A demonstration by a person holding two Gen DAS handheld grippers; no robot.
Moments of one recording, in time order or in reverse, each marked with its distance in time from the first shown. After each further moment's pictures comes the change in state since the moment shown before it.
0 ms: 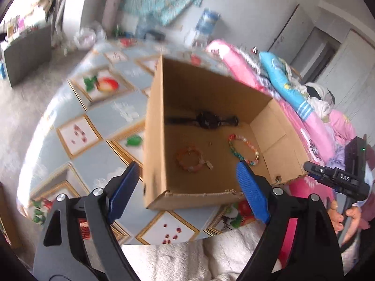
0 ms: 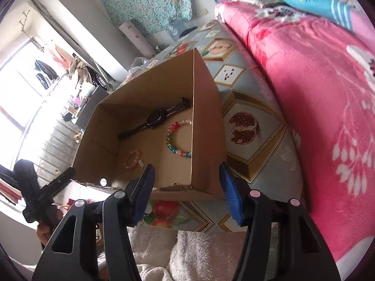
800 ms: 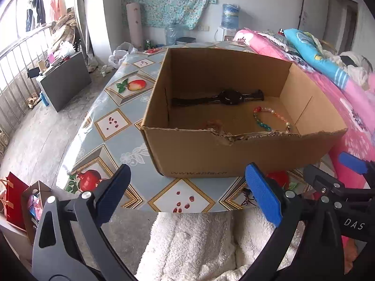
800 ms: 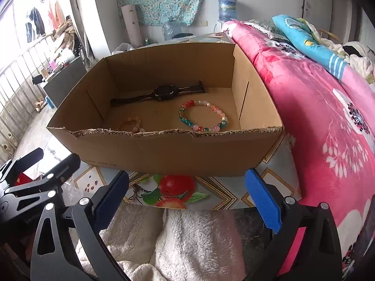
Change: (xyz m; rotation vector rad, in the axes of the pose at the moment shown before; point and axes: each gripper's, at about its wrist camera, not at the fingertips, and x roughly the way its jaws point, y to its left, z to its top) left arm -0.002 -0.066 -0.048 0.136 0.038 0.369; right arm 0.023 0.103 -0.066 -0.238 -0.027 -0.298
